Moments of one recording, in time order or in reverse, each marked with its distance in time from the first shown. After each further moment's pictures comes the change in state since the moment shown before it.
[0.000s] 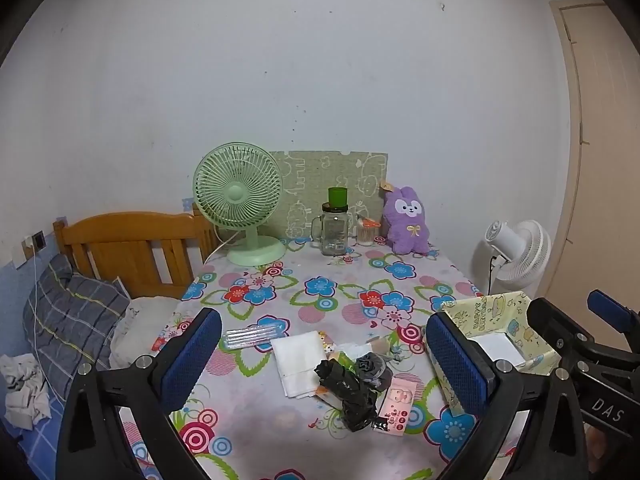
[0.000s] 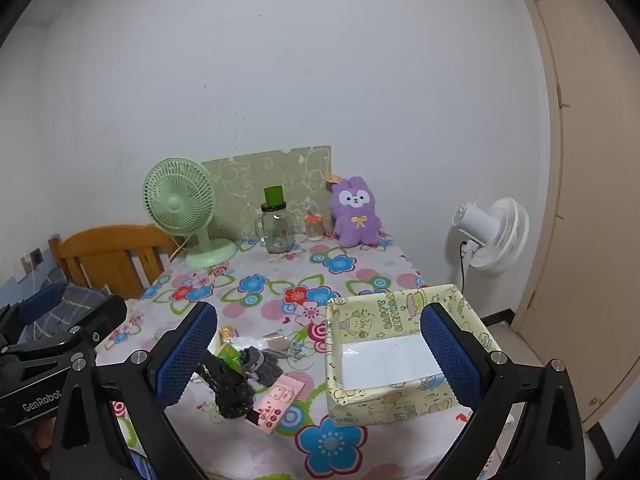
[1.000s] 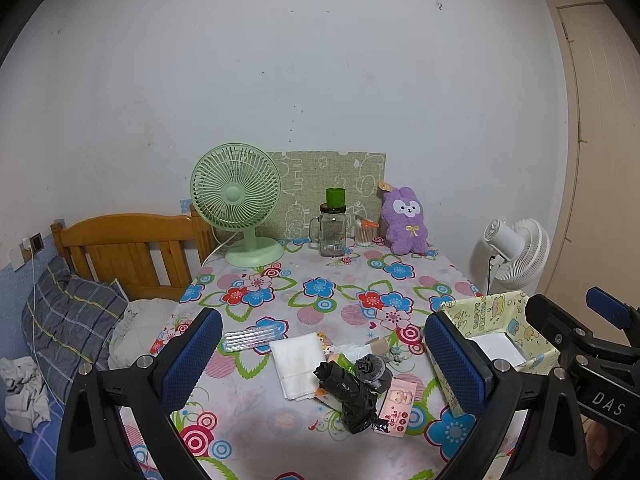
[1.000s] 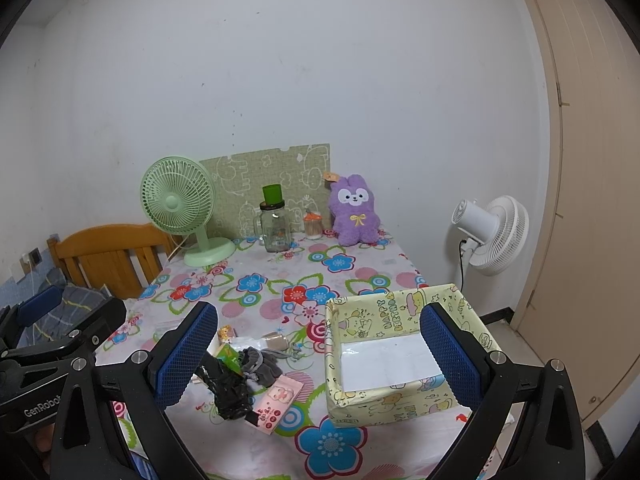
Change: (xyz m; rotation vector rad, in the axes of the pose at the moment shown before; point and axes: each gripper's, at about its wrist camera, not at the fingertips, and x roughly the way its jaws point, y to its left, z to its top) left arm 0.003 0.002 0.000 0.001 0.001 -0.005; right arm 0.004 0.000 0.000 0.000 0.009 -0.001
